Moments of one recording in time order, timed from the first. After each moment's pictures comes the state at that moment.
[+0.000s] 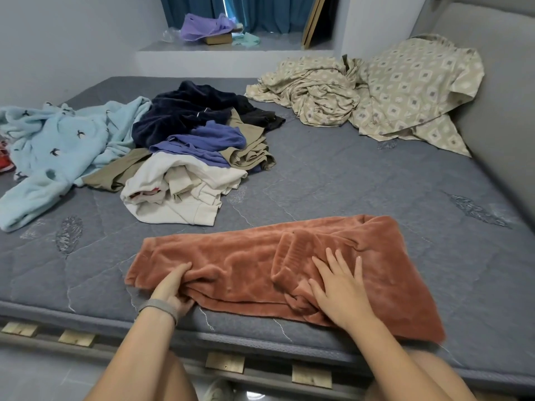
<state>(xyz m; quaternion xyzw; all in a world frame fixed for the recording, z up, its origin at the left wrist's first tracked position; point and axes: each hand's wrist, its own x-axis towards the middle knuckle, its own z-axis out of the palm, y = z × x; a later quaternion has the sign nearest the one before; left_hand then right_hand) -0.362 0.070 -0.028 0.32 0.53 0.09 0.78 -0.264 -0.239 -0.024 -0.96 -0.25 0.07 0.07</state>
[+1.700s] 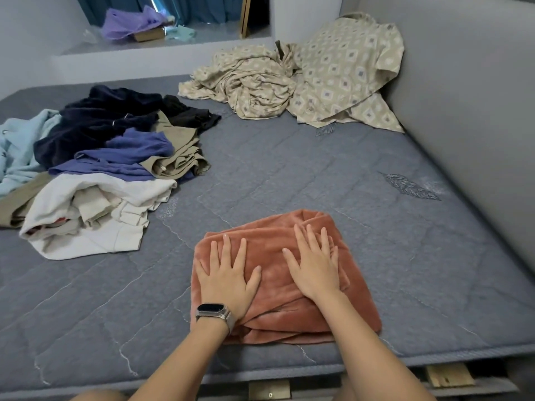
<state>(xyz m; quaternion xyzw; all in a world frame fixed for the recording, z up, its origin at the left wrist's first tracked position) -0.251 -0.125 -0.052 0.99 0.14 0.00 0.05 -0.184 -0.297 -0.048 -0.97 -0.10 0.04 0.22</state>
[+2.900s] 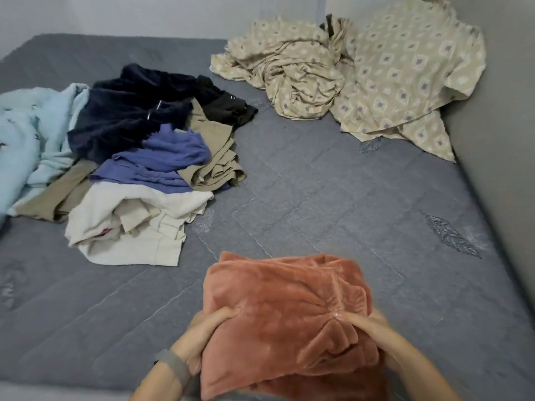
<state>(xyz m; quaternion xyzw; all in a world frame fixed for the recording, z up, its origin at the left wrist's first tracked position) -0.271 -0.022 0.056 0.47 0.42 -0.19 0.75 -0.167 -0.326 0.039 -0.71 0.18 0.39 0.56</state>
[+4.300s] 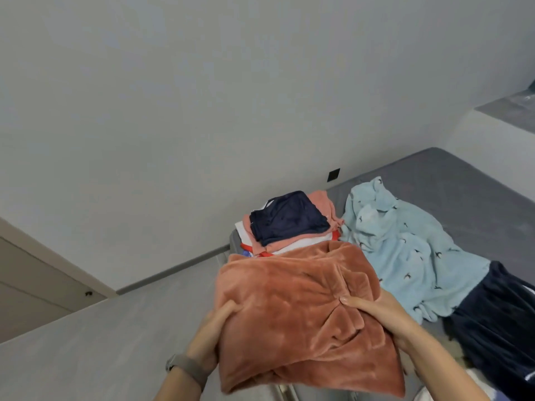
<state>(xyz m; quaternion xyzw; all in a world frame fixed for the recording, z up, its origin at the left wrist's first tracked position) -0.657 0.592 0.409 0.29 0.59 0.31 0.69 -0.340 0.558 0.416 -0.65 -0.32 0.59 0.36</state>
